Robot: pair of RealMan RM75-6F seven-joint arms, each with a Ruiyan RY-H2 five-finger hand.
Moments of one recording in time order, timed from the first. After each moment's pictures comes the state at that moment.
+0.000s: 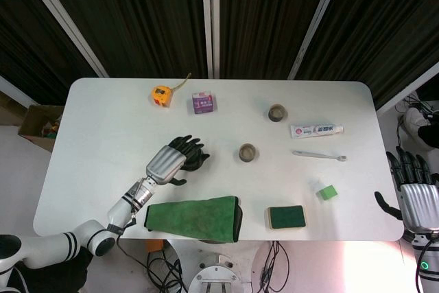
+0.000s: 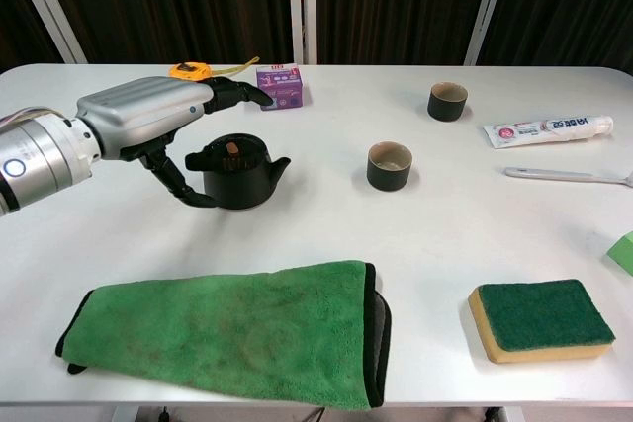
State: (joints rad) left arm -0.67 -1.65 -0.13 -1.35 1.46 0.97 0.16; right arm 0.05 -1.15 0.07 -1.54 -1.56 1.56 -0.04
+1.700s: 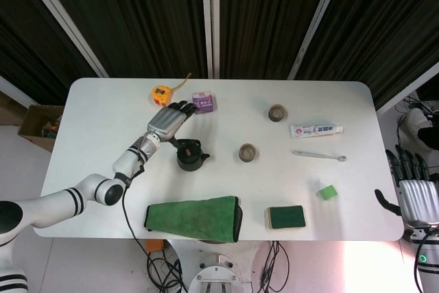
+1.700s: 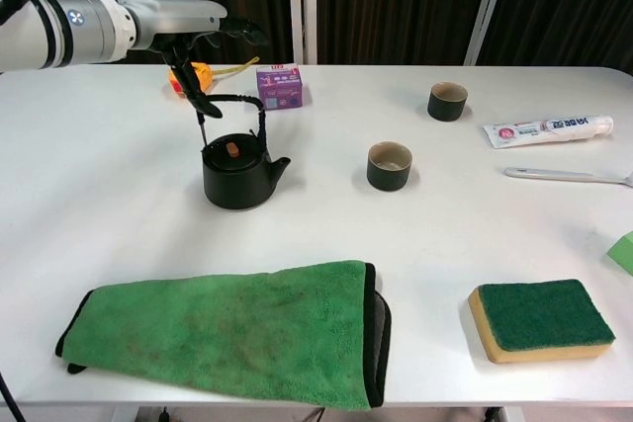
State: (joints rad) left arm -0.97 -1.52 -0.27 -1.25 1.04 0.58 0.20; right arm 0.07 -1.17 0.08 -1.50 -1.51 1.50 -0.03
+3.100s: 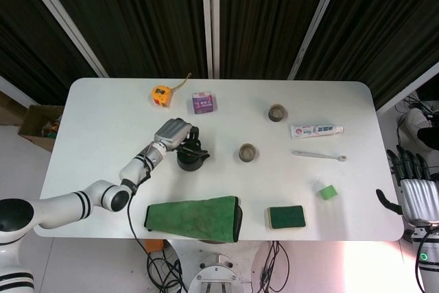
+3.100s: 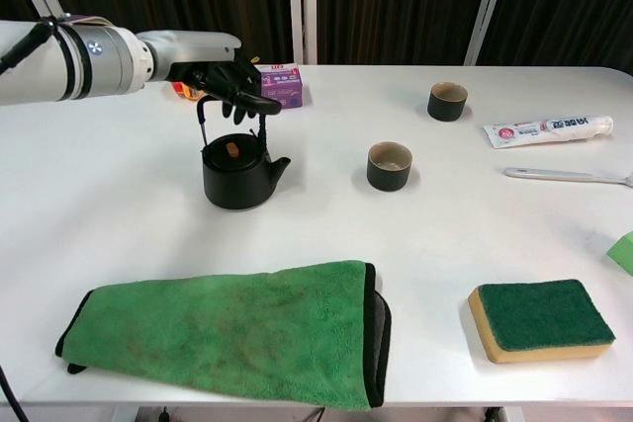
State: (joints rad) left arm -1.00 -1.56 -0.20 -1.28 0.99 0.60 0.08; right arm 0.08 -1.18 0.08 -1.47 -1.49 1.48 0.00
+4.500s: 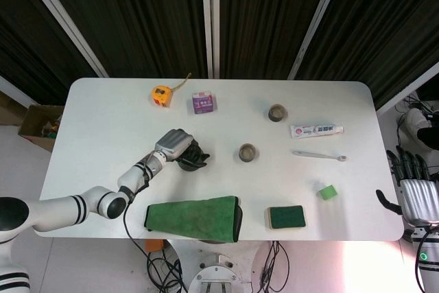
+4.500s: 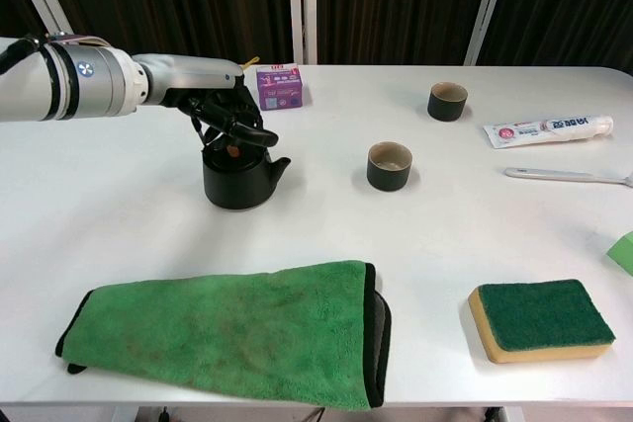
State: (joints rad) left arm -1.01 -1.51 -0.14 -1.38 0.96 0.60 0.13; right arm 0.08 -1.18 0.07 -1.46 -1.48 1.47 0.00
